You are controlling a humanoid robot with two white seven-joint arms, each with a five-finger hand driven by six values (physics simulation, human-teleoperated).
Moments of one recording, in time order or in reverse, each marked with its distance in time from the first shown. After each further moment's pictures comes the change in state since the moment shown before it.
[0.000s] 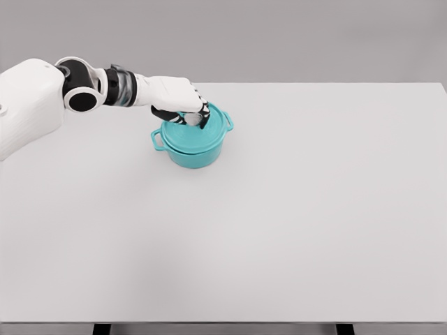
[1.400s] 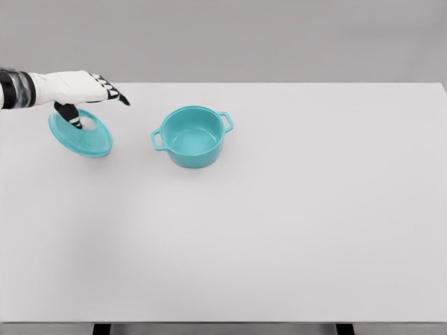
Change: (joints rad) left arm 0.077 0.278 0.101 0.051 0.000 0.000 0.001; right arm 0.000 0.000 0.000 0.000 0.000 0.000 0.000
